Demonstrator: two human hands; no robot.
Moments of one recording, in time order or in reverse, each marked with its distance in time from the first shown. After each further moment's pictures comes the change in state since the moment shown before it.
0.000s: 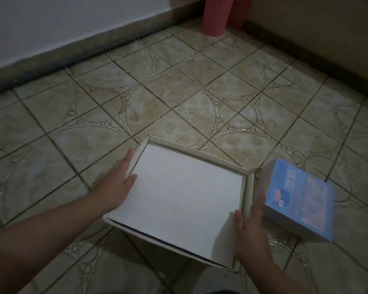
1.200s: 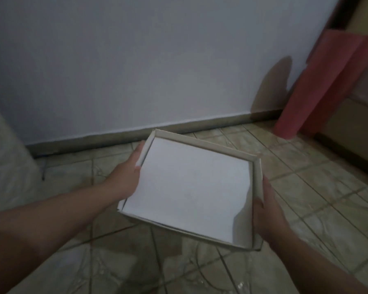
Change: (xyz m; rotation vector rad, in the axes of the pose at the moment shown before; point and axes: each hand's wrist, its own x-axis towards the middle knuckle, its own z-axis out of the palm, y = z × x) left_hand -0.054 -0.005 -0.232 -0.081 0.546 -0.130; right_hand 0.048 -0.262 -0.011 0.067 -0.251 -0.655
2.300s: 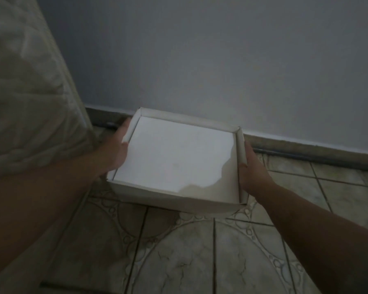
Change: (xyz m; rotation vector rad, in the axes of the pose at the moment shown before) left_hand 0.174 -0.309 -0.077 -0.029 0.262 -0.516; right_hand 0.268 -0.156 0.385 -0.175 -0.507 -0.278
